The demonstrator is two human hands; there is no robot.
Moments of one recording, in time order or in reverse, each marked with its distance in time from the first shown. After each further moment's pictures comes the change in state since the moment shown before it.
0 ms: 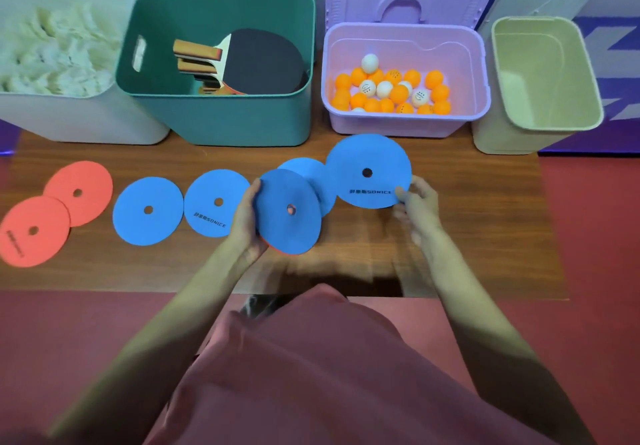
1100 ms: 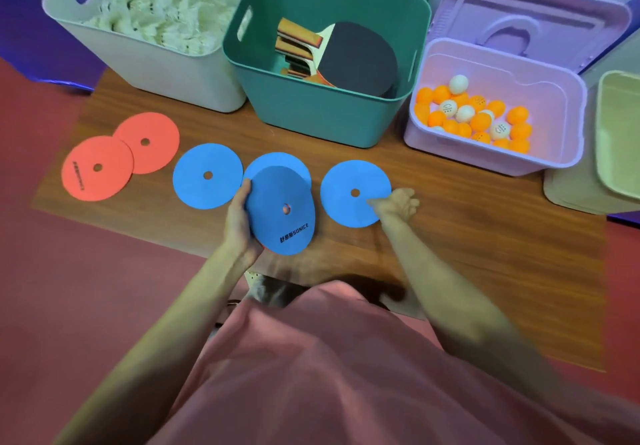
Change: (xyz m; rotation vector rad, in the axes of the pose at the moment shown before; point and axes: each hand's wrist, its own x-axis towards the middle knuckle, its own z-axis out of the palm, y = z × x) left_hand -0.023 0.030 -0.097 -0.205 0.148 0.116; right_hand 0.041 0.049 0.151 -0.824 0.014 -0.106
